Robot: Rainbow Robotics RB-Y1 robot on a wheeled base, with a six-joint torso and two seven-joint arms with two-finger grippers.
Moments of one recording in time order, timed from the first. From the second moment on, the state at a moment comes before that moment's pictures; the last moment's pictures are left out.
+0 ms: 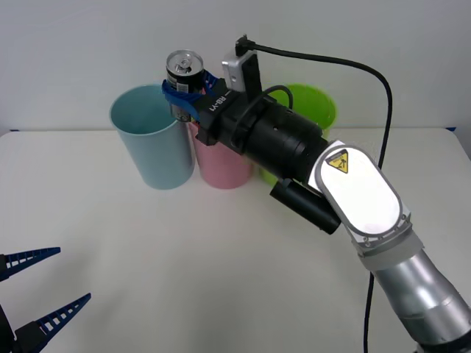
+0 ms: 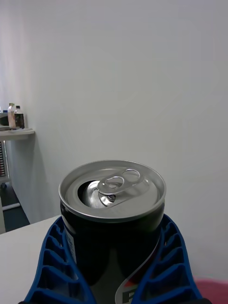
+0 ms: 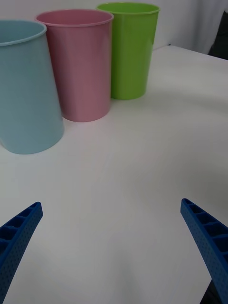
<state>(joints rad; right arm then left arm) -0.53 -0.18 0.35 -1.68 1.68 -0.42 -0.49 0.51 0.44 0.51 -1.93 -1.28 -1.24 0.09</state>
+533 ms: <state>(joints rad) -0.83 -0.04 0.41 -1.26 1.71 -0.28 -0.50 0.51 0.44 0.51 -1.93 -1.28 -1.24 0.09</state>
